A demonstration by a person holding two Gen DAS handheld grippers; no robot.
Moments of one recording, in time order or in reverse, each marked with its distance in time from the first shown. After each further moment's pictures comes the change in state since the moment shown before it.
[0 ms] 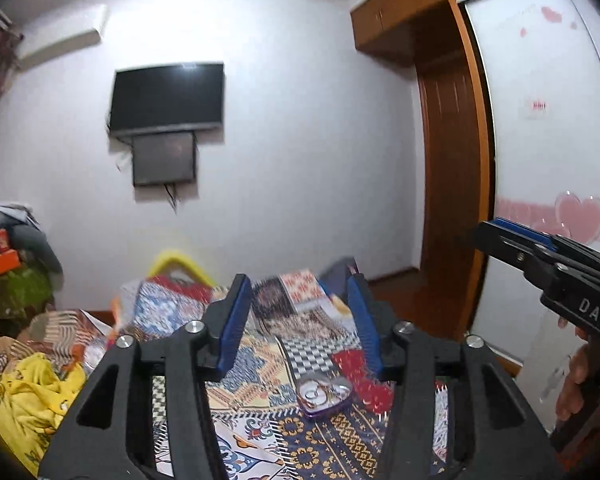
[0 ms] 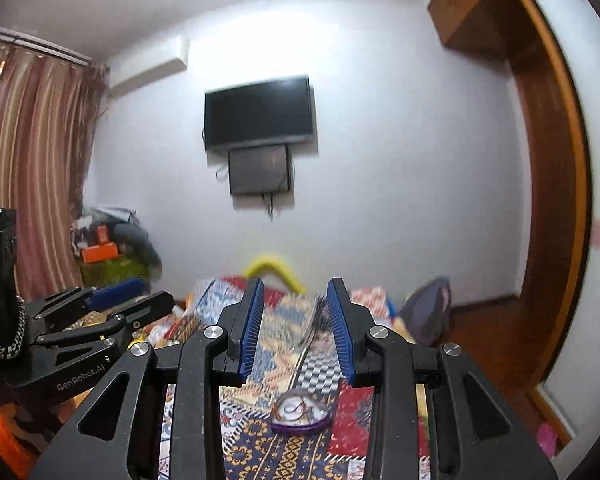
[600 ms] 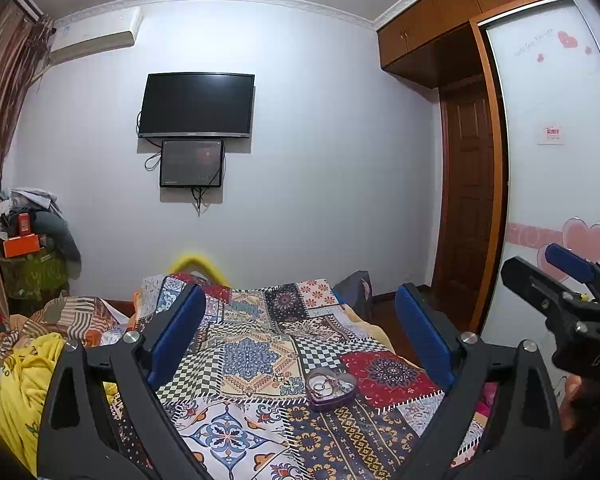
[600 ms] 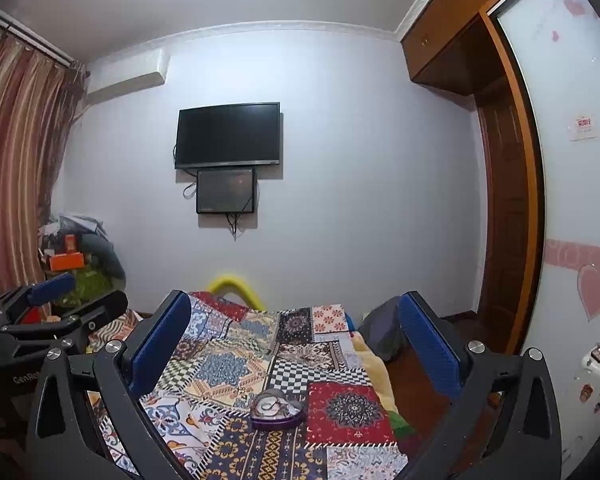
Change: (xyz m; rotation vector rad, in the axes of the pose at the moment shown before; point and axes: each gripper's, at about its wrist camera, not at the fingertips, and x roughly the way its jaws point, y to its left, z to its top) left arm -0.042 0.013 -0.007 -0.067 -0.029 0.062; right arm -0.023 0.023 -0.006 -0.024 -0.051 -0.159
